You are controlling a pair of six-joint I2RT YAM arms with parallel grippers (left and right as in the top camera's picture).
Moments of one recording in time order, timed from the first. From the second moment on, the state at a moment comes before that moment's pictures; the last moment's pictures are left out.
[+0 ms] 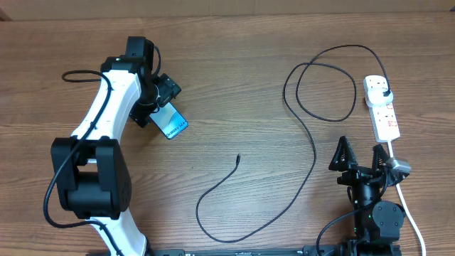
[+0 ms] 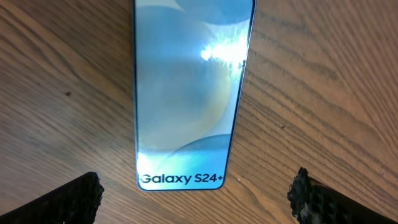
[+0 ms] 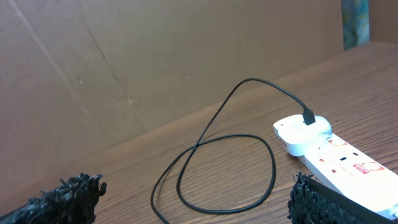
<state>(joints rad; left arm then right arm) -0.06 1.96 1.54 -0.98 0.07 -0.87 -0.06 0.01 0.02 -0.03 0.03 0.38</state>
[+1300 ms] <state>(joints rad) -0.09 2.15 1.63 -1.07 0.07 -0.89 -0.06 0.01 0.02 -0.03 0.03 0.38</state>
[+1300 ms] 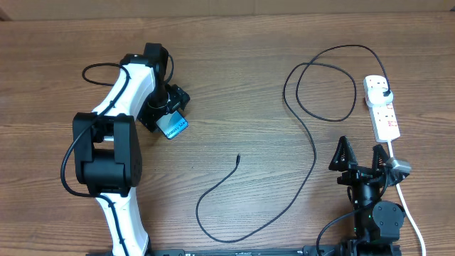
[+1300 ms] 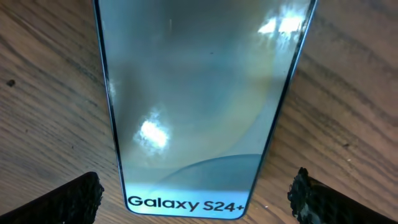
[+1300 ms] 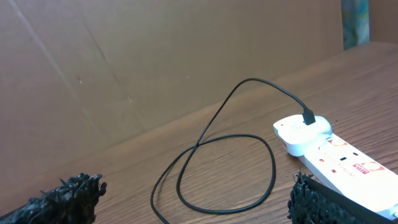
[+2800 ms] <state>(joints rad) -0.09 2.17 1.63 -1.02 0.00 -0.91 -0.06 0.01 0.02 -0.03 0.03 0.38</state>
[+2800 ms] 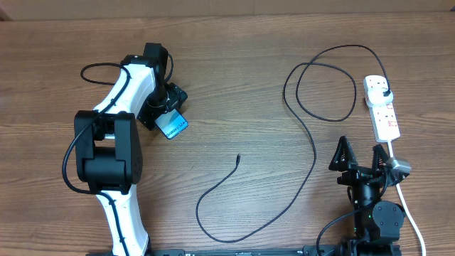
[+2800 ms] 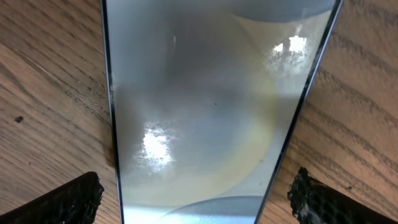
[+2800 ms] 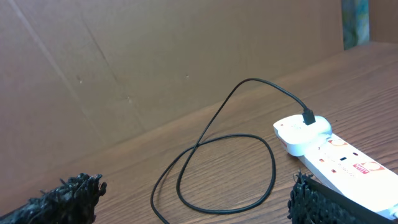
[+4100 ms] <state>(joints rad) -0.09 2.17 1.59 -0.96 -0.06 -0.93 -0.06 0.01 0.02 -0.03 0.03 0.38</state>
